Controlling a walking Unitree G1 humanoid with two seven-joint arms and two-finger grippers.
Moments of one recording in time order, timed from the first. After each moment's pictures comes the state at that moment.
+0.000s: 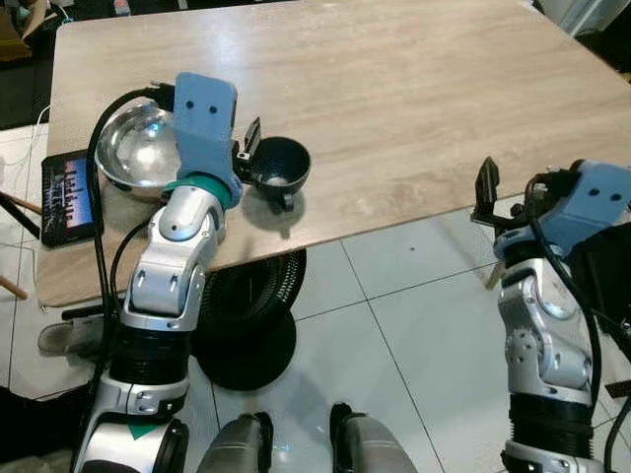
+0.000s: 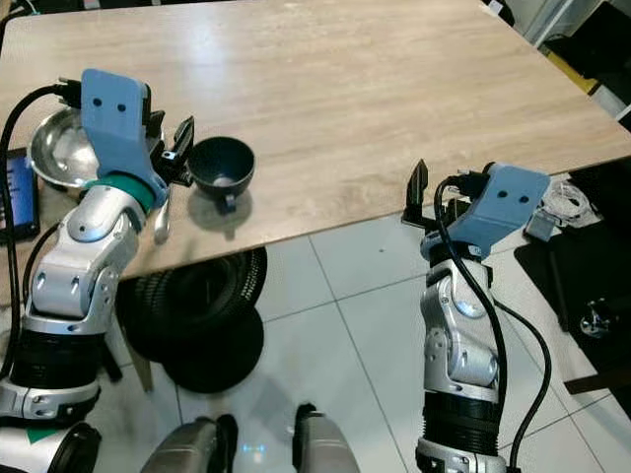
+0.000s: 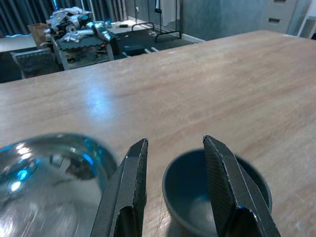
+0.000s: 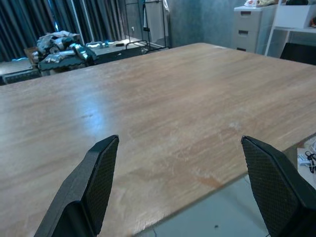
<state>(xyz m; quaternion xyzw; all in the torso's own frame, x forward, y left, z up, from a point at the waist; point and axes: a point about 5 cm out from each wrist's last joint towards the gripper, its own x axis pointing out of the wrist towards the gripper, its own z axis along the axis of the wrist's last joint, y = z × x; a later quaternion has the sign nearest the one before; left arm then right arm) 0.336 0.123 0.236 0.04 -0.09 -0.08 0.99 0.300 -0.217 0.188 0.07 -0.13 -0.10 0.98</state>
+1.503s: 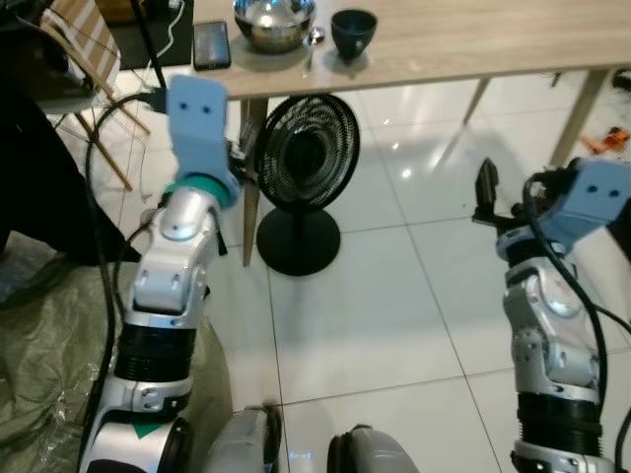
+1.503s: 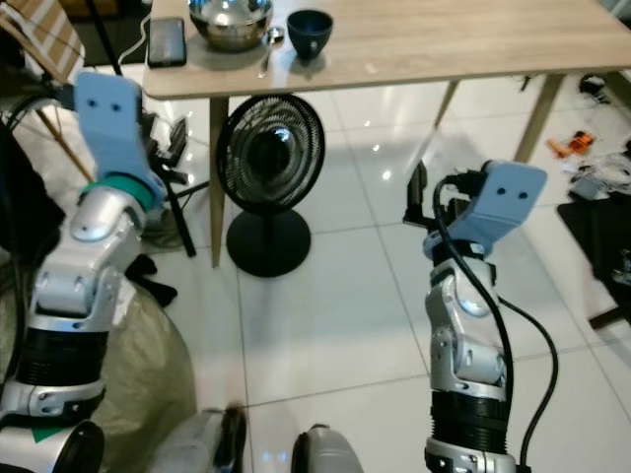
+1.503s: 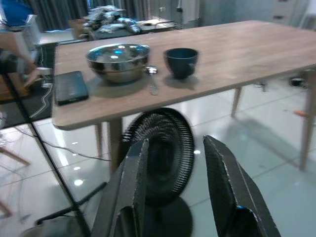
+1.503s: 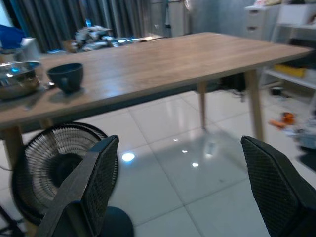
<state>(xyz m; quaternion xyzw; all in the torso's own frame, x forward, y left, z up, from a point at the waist) 0.340 0.115 0.239 0.03 -0.10 -0.09 0.99 0.300 -0.224 0.190 0.06 -0.14 -0.11 0.98</state>
